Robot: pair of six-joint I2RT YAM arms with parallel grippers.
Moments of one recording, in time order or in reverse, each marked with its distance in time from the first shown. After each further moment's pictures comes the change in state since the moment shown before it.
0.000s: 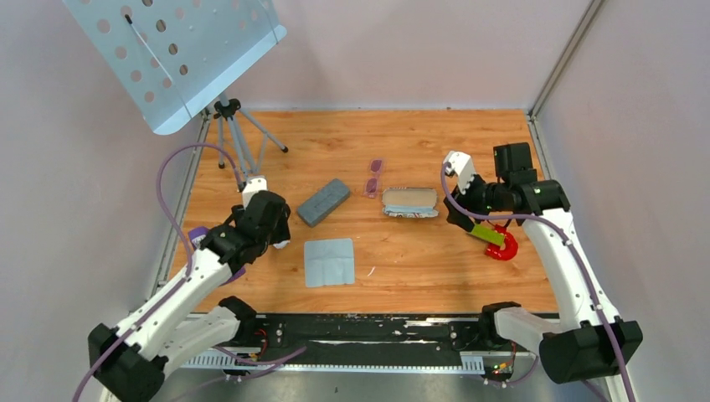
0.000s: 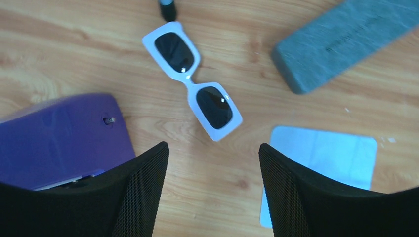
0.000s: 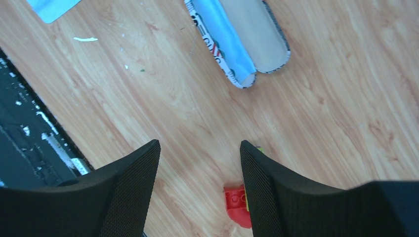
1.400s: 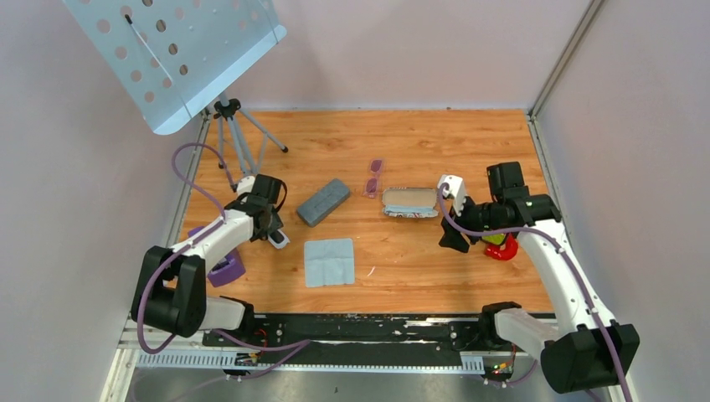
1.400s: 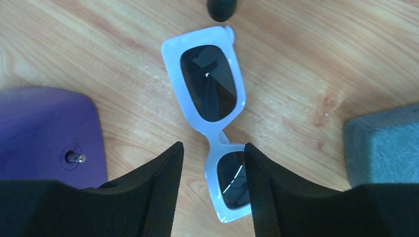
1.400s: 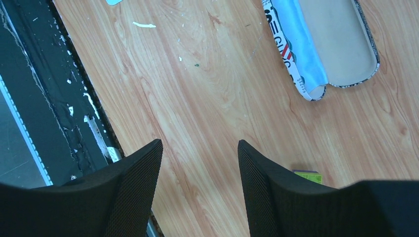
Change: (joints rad) left arm 0.327 0.494 -0.021 0.267 0.085 -0.156; right arm 0.000 -0.051 -0.172 -0.019 -0.193 -0.085
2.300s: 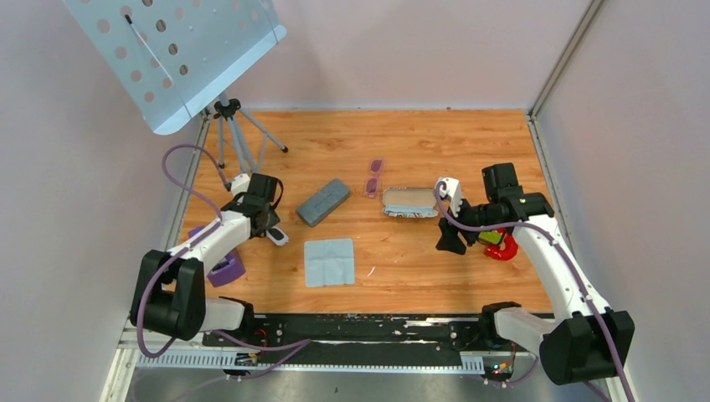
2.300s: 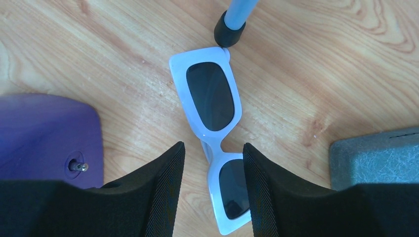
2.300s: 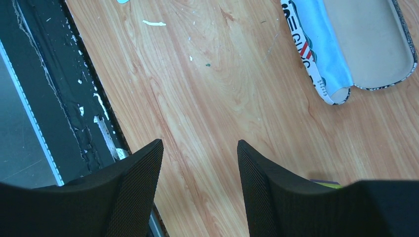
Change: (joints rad) left arm 0.032 -0.014 -0.017 0.049 -0.027 -0.041; right arm 0.000 0.048 -0.034 0.018 -0.040 0.006
